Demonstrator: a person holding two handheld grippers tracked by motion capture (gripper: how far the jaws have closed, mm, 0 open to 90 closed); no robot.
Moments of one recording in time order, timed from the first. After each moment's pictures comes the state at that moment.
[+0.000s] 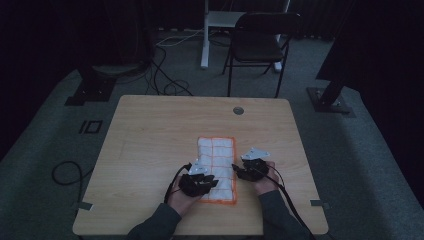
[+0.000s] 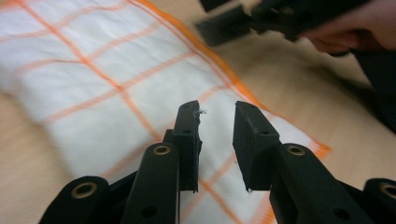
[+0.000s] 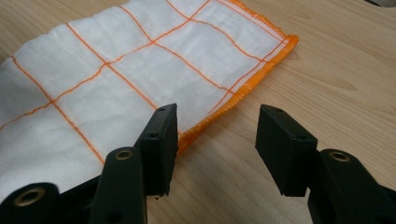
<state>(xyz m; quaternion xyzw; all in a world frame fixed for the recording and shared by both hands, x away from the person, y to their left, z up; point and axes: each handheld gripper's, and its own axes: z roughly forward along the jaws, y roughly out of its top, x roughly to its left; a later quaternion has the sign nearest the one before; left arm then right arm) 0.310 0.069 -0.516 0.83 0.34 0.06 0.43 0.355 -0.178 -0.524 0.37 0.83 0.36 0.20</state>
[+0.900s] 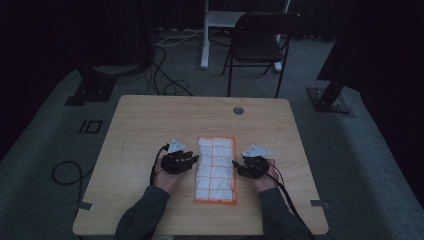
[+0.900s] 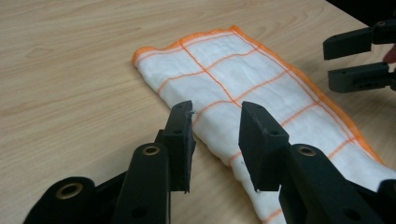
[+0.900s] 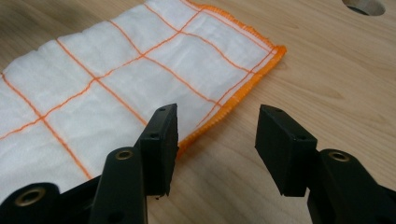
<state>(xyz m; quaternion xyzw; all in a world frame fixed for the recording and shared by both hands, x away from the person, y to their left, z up) 0.366 0.123 -0.508 0.78 0.42 0.13 0.44 0.362 -0.178 -0.521 0.38 0.82 0.37 0.21</state>
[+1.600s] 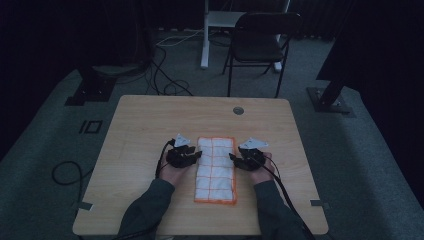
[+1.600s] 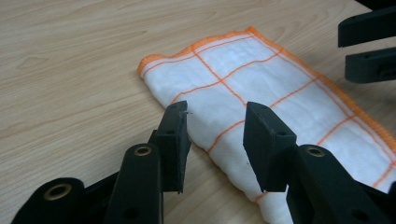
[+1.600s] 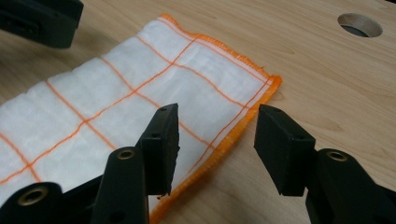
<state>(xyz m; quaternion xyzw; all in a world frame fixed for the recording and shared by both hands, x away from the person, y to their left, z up) 0.394 0.110 -0.520 0.79 0.42 0.13 0.43 0.384 -0.170 -0.514 0.39 0.81 0.39 0.21</state>
